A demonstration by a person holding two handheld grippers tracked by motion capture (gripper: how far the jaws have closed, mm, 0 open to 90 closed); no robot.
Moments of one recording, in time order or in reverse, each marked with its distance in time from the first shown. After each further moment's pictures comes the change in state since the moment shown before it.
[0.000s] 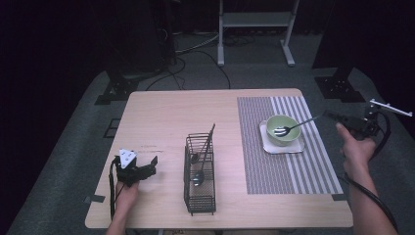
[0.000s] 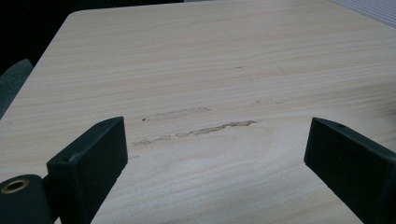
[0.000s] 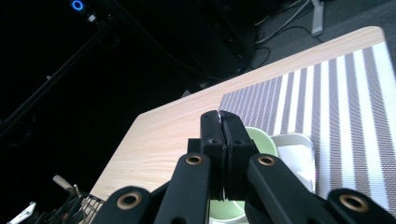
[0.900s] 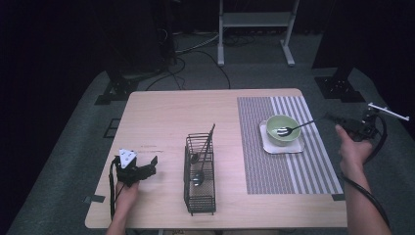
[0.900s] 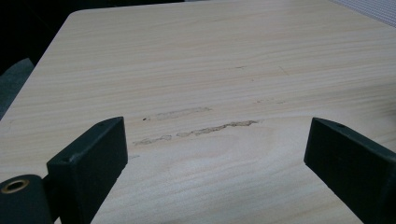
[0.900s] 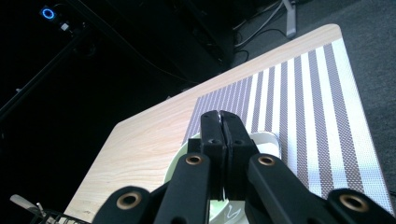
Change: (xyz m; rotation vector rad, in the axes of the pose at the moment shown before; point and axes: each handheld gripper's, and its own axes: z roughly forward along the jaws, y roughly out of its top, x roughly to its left) left arm 0.000 0.000 0.000 0.003 0.002 0.000; right arm -0.023 -0.007 0.007 -0.027 -0.081 0.038
